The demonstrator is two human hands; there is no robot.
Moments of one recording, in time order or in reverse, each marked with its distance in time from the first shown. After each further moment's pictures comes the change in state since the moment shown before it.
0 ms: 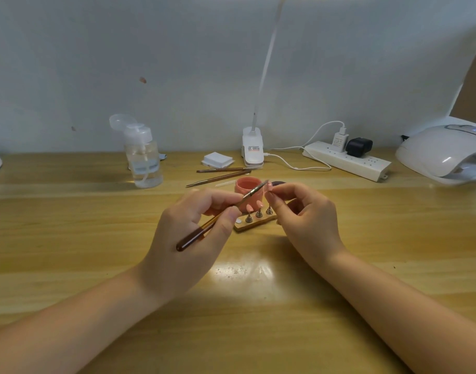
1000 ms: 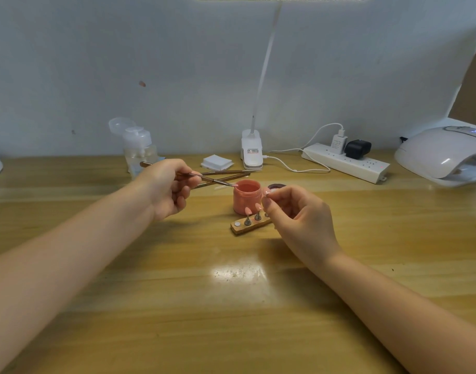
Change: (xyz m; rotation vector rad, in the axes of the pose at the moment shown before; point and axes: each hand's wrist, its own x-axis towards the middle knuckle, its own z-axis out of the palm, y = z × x) left_hand 0.086 -0.047 -0.028 -0.430 0.078 -1.124; right_hand 0.000 0.000 0.002 0.042 -0.025 0.054
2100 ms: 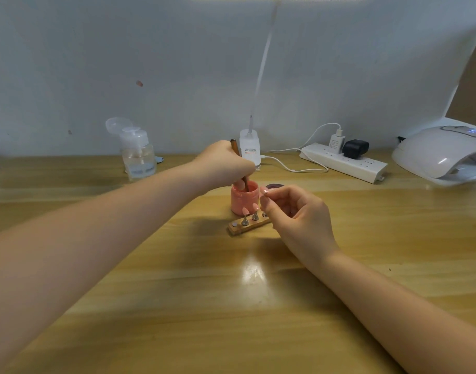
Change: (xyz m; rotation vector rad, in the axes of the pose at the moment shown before) left_hand 0.007 0.022 0.075 0.814 -0.097 0.451; right_hand 0.002 0.005 0.001 0.063 0.033 0.040
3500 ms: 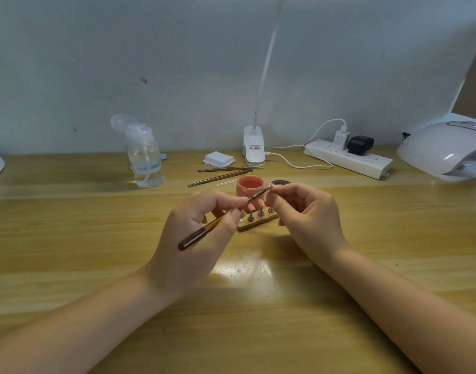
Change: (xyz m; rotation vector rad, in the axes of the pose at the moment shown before) left_hand -0.119 -0.058 0.020 -0.373 0.270 0.524; right_hand -0.002 -0.007 -0.003 0.048 -0.028 0.016
